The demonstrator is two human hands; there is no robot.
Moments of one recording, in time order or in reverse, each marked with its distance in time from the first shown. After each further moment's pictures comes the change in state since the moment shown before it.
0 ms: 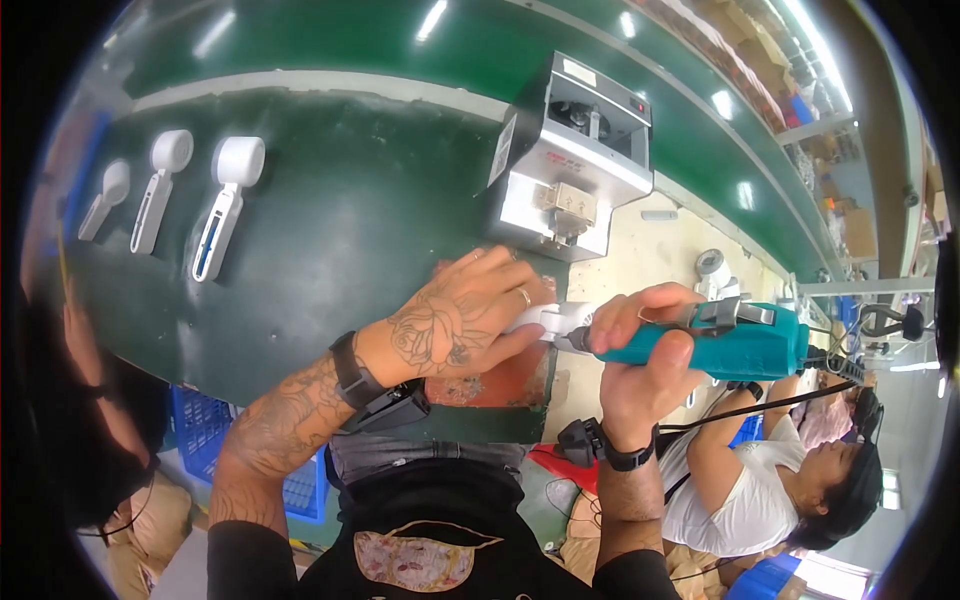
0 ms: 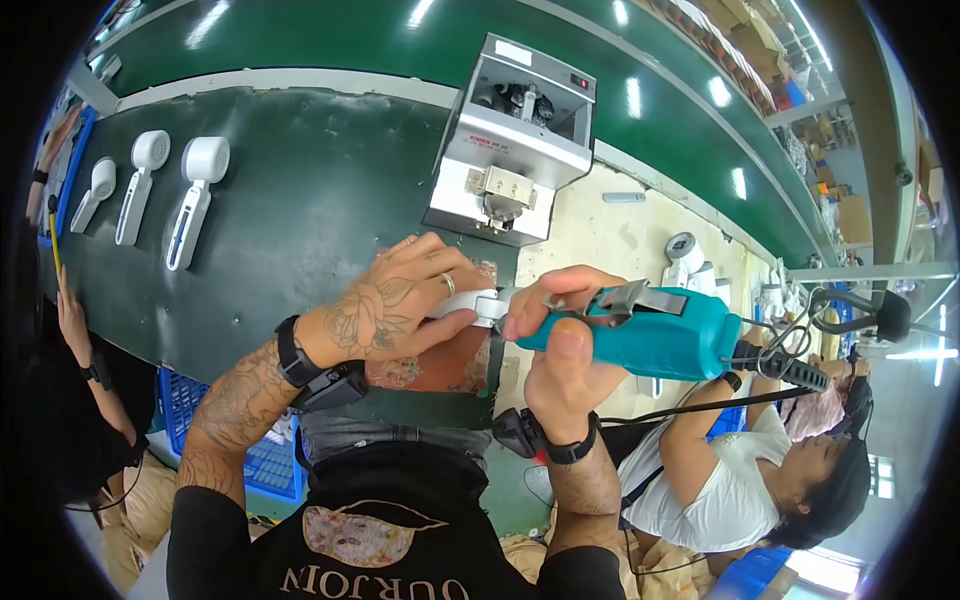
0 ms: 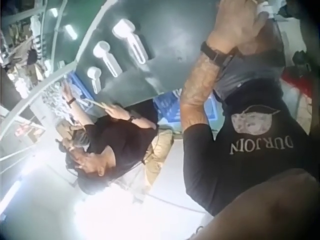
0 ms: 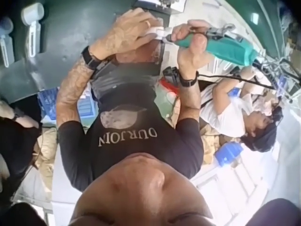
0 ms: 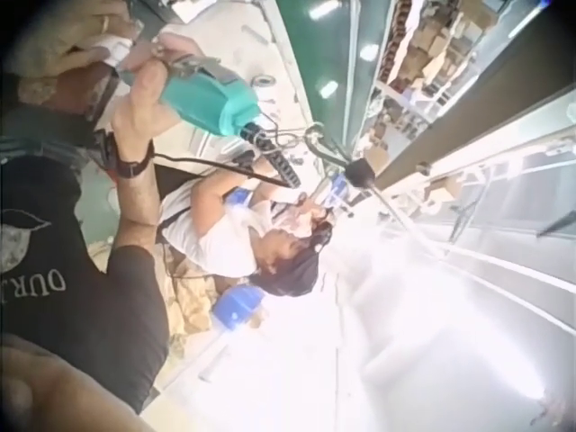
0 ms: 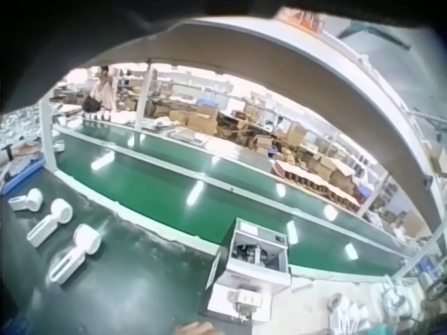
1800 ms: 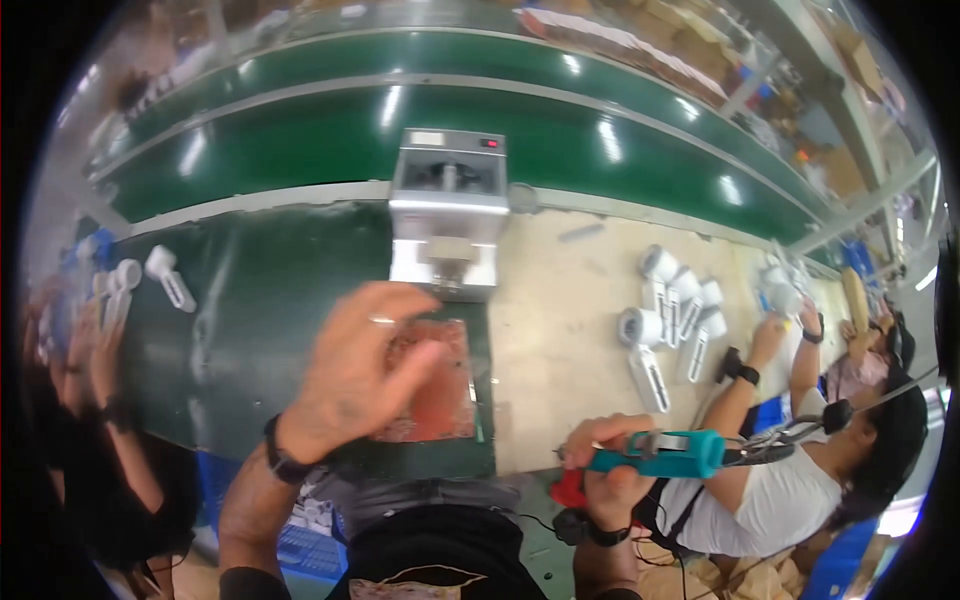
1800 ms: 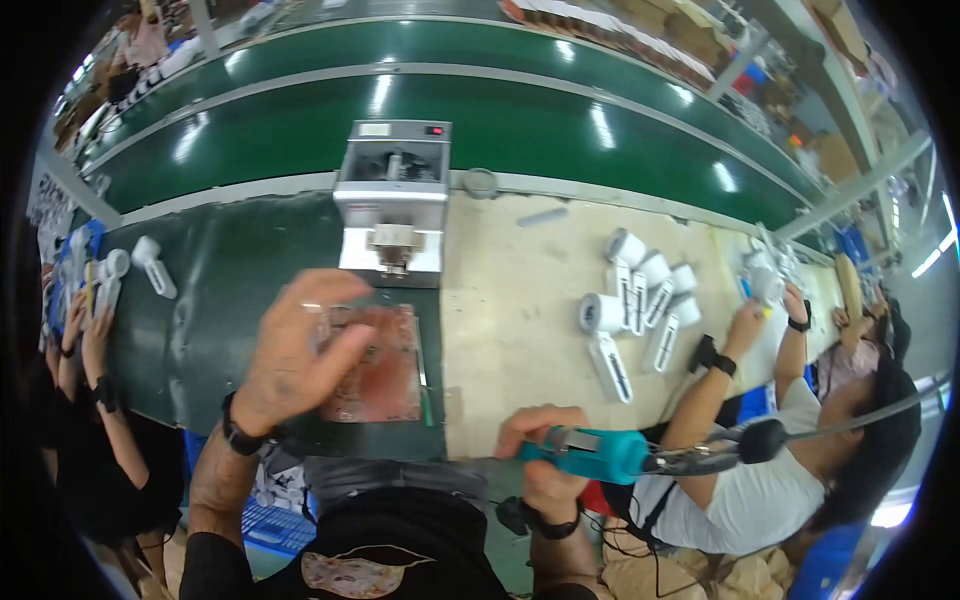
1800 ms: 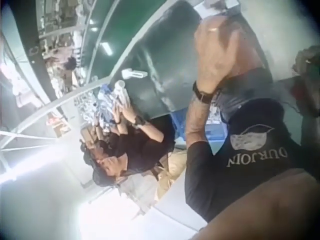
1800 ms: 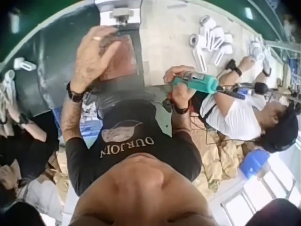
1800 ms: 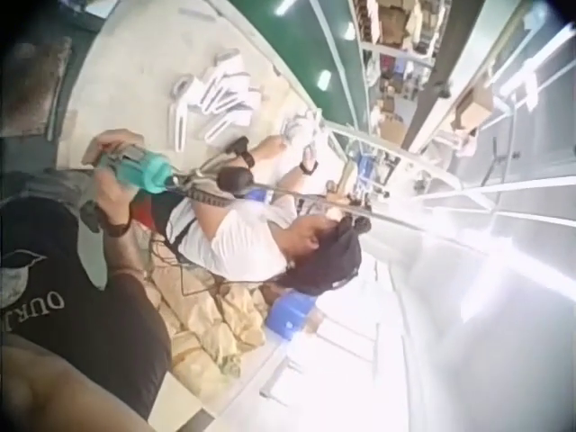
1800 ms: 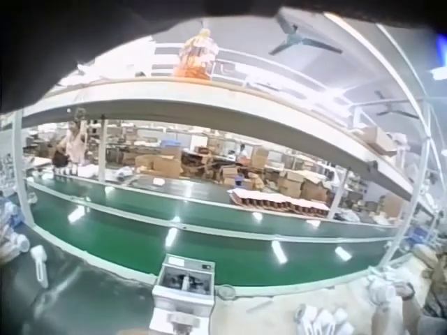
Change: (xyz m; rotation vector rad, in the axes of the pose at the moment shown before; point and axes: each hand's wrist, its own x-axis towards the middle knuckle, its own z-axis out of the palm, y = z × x) left_hand 0.025 0.074 -0.043 0.195 0.220 -0.092; right_hand -0.100 -0.021 -0.105 0.334 0.139 0.105
